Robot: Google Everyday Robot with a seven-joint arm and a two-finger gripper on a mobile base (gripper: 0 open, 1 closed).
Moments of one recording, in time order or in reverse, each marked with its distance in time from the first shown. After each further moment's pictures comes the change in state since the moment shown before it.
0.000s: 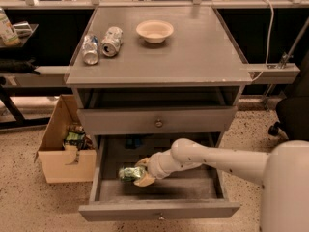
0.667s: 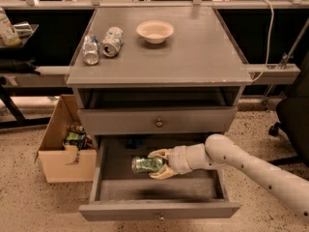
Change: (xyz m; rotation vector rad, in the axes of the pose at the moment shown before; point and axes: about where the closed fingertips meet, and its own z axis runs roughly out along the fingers) arm -0.030 0.008 -0.118 0.075 -0.248 -0.166
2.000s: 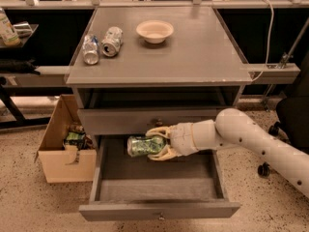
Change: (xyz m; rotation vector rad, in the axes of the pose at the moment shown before) arm -0.129 -0.023 -0.065 0.053 0.009 -0.235
